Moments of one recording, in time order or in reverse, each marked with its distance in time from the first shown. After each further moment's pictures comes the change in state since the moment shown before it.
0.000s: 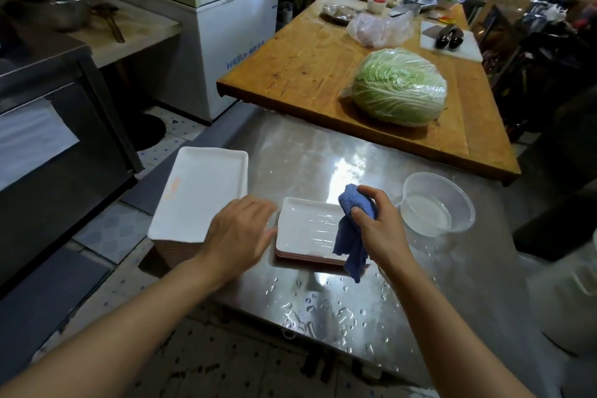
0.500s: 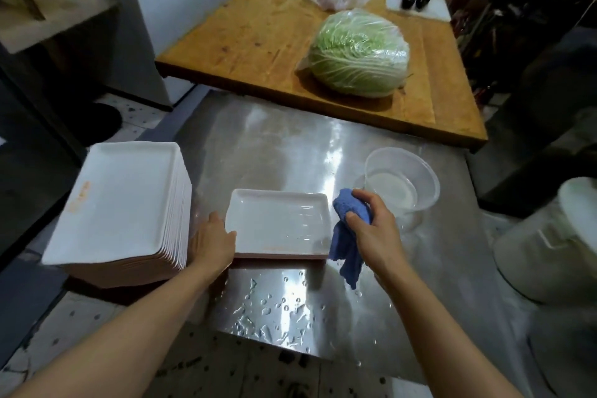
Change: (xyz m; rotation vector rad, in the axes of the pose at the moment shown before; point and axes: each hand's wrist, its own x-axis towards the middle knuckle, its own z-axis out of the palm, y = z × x) left_hand 0.031 0.021 0.121 -0.240 -0.418 -0.907; right_hand 0.021 0.062 -0.057 0.039 0.069 0.115
